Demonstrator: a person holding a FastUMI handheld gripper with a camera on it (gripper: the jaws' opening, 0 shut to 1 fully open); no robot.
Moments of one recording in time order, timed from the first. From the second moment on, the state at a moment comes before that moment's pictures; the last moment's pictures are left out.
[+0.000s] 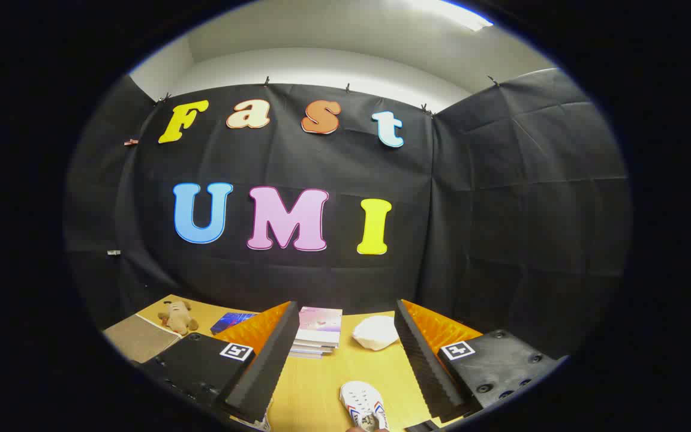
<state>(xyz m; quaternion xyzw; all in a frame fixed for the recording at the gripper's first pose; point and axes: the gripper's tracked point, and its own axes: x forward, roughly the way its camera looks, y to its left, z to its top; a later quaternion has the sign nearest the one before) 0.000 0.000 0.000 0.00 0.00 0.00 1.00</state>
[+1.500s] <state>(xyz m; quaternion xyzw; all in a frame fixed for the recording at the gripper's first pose) 0.019 0.084 -0.064 0.01 0.10 0.08 0.99</state>
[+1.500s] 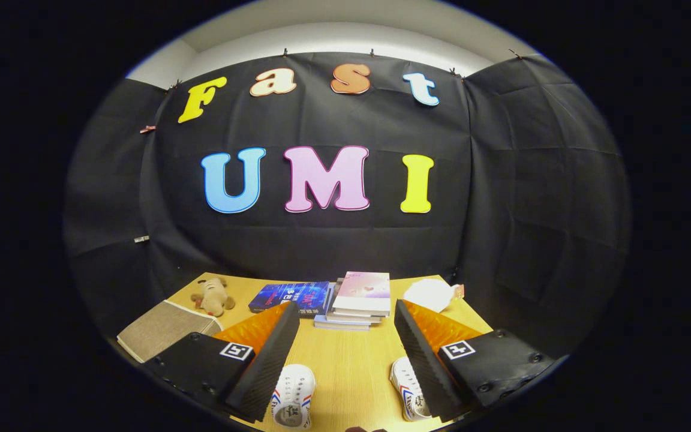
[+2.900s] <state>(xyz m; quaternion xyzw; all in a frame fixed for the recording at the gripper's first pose) -0.112 0.301 -0.235 0.23 0.45 0.49 0.71</state>
